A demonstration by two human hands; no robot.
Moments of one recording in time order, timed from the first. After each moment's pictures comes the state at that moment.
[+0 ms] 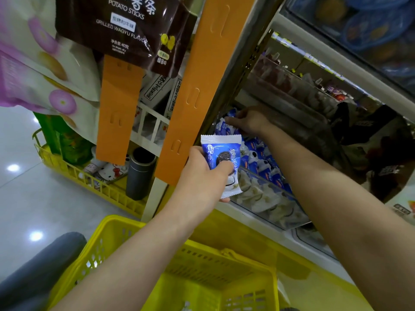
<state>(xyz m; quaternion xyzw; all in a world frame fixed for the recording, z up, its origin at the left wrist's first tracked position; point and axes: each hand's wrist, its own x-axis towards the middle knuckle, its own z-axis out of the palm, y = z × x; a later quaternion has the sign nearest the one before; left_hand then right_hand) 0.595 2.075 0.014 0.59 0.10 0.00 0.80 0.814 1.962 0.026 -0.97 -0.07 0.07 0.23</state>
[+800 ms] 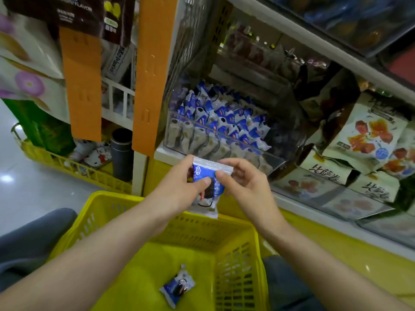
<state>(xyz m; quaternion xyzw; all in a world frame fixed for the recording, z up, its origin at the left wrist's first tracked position) 0.542 2.046 -0.020 0.70 -0.01 -0.08 0.71 0.552 1.906 -0.002 -0.84 -0.09 0.00 0.54</state>
